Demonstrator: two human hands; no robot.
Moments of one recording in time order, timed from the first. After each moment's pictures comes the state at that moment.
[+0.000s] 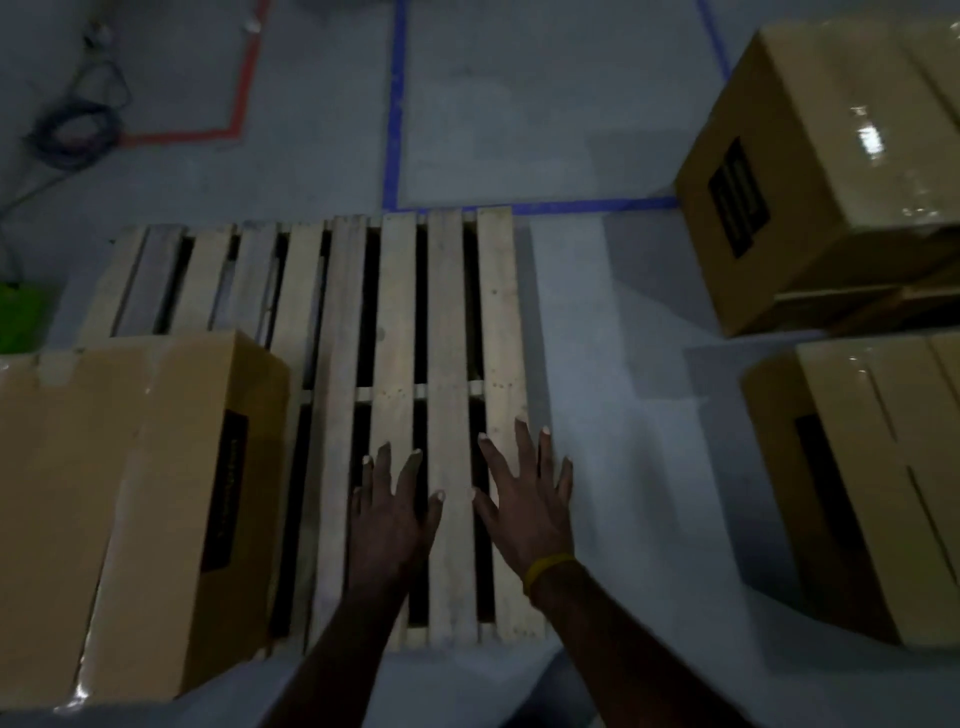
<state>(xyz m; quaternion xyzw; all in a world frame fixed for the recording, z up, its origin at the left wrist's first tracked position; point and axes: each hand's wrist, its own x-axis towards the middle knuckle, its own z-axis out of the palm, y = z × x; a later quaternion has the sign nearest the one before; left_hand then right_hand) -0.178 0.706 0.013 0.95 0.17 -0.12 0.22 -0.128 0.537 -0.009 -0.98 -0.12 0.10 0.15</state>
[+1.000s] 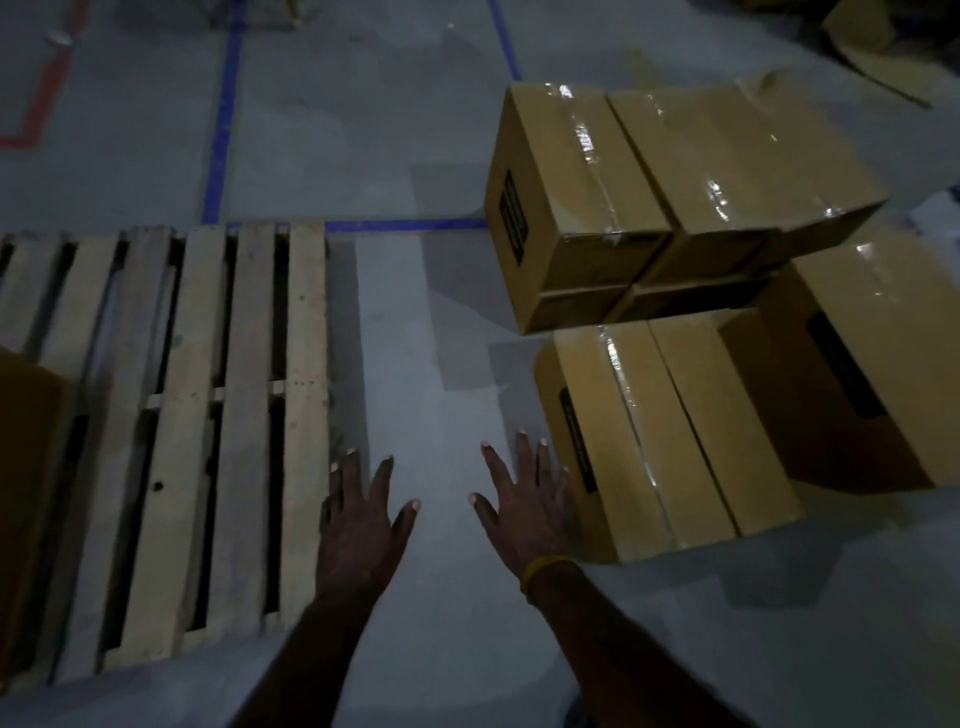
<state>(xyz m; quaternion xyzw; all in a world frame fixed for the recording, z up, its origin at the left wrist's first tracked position) -0.207 0.385 0.055 0.95 0.11 -0.13 0.26 -0.173 0.184 0.070 -0.98 -0.03 0.16 0.08</state>
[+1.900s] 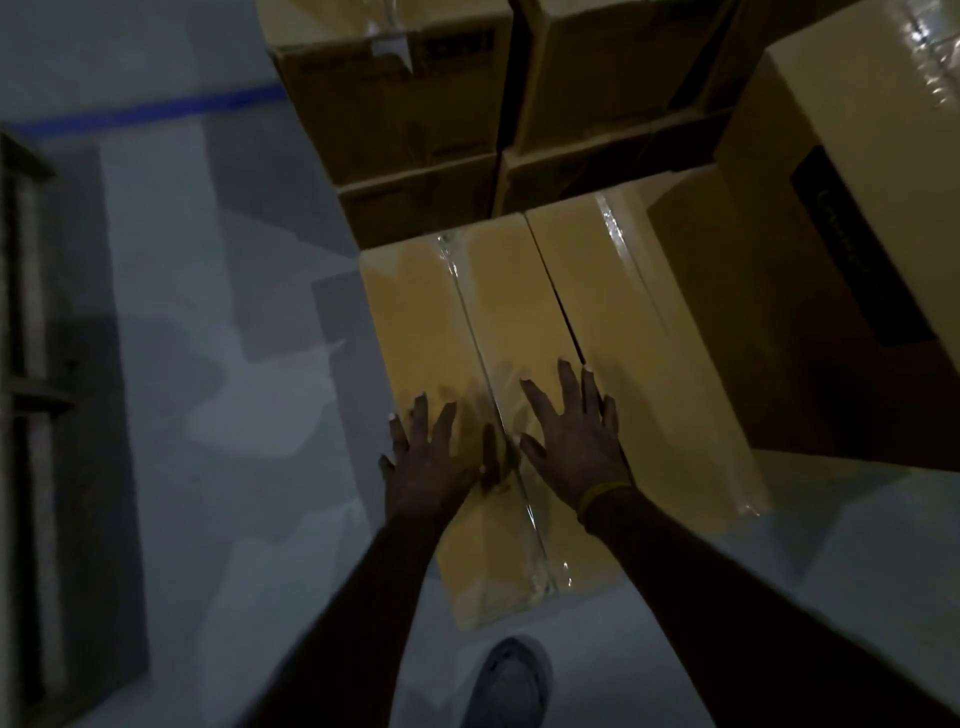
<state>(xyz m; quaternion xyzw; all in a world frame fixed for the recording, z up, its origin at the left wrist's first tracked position) -0.024 -0.054 -0.184 0.92 0.04 -0.31 0.23 -0.008 -0.242 -0.145 -0.97 -0.02 0.23 0.03</state>
